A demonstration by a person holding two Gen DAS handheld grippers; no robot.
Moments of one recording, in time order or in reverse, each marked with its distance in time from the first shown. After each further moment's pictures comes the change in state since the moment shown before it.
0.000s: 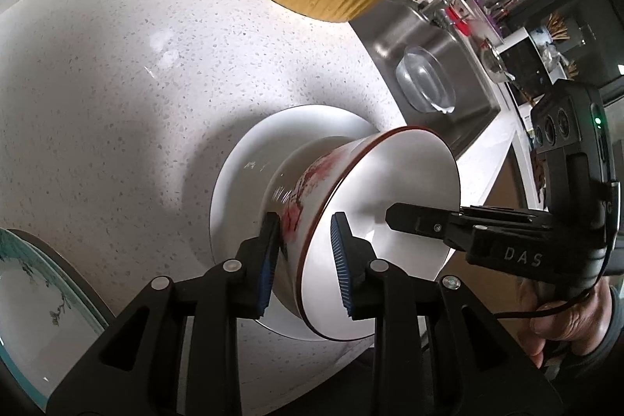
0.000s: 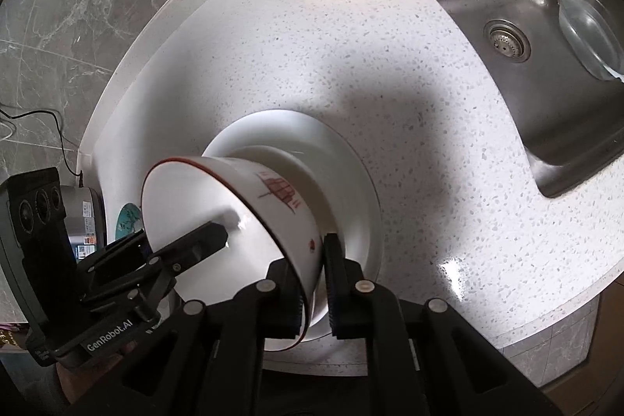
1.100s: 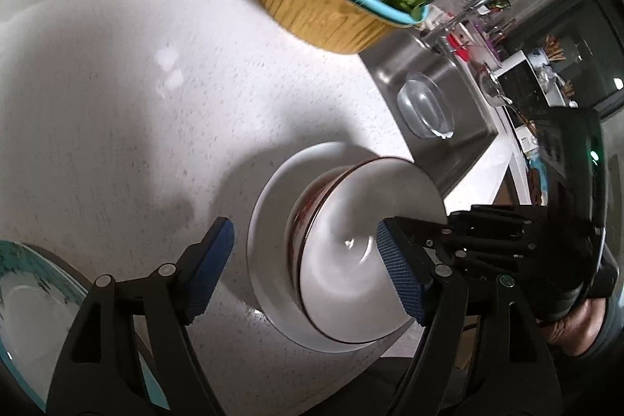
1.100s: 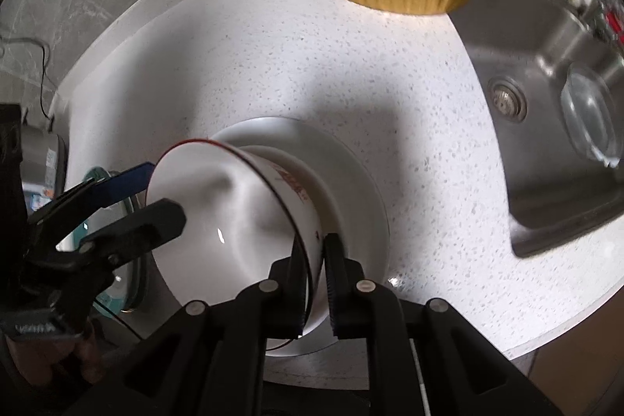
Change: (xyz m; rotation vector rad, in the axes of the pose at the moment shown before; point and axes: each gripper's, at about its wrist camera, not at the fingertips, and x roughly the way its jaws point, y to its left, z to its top) left arm -0.022 0.024 0.001 -0.036 -0.082 -0.008; right arm 0.005 0.040 0.007 -0.258 -0.008 -0.184
